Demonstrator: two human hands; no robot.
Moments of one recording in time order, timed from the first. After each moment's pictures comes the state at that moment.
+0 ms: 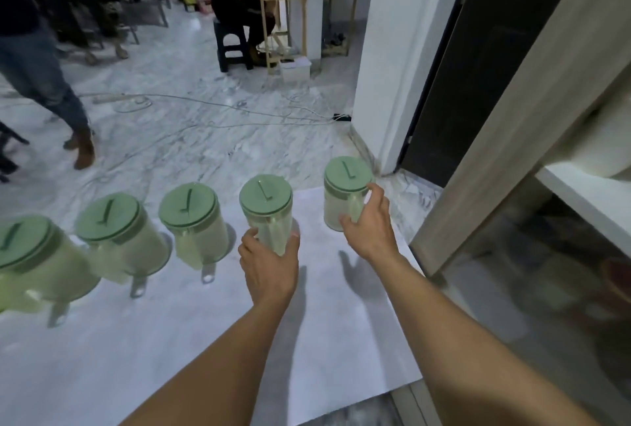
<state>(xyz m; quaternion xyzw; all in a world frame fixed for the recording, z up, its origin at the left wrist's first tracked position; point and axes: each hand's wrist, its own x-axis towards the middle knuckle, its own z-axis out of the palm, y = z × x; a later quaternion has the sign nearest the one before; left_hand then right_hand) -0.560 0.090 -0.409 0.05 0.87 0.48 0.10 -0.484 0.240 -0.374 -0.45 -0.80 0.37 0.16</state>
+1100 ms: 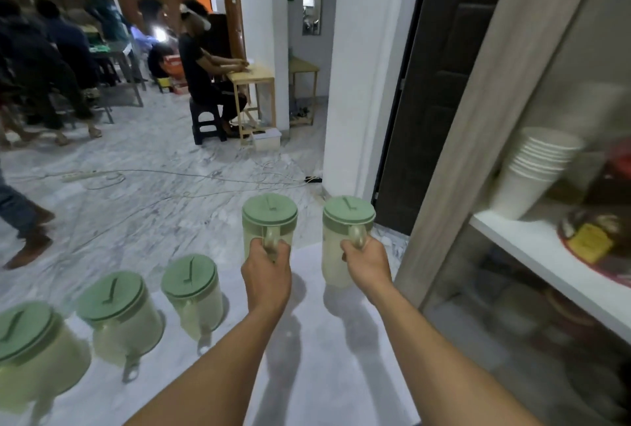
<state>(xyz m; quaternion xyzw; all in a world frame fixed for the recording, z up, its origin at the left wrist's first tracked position) -0.587 0.095 -0.313 0.18 0.80 0.57 0.05 -0.480 0.219 -0.311 -0.50 -0.64 0.51 0.27</state>
